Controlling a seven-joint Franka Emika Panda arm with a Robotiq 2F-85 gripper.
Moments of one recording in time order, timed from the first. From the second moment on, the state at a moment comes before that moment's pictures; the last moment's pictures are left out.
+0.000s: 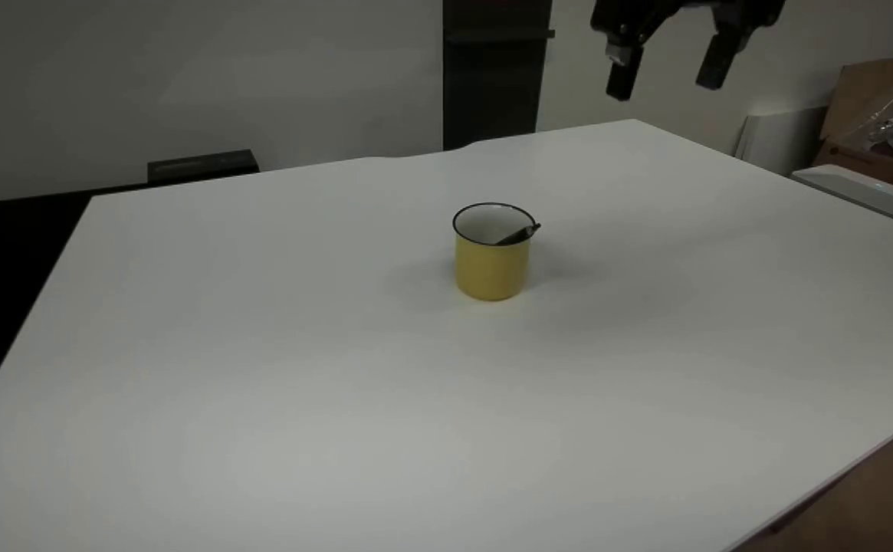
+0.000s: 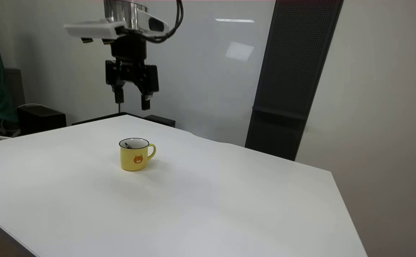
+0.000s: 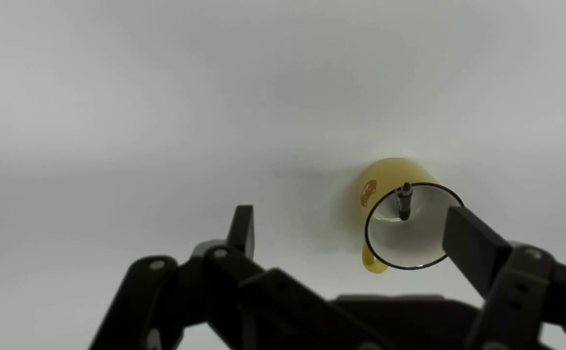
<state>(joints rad) -0.01 -0.04 0.08 -2.43 -0.04 2.47 0.22</state>
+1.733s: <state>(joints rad) 0.09 0.35 0.06 -2.18 -0.05 2.49 0.02</state>
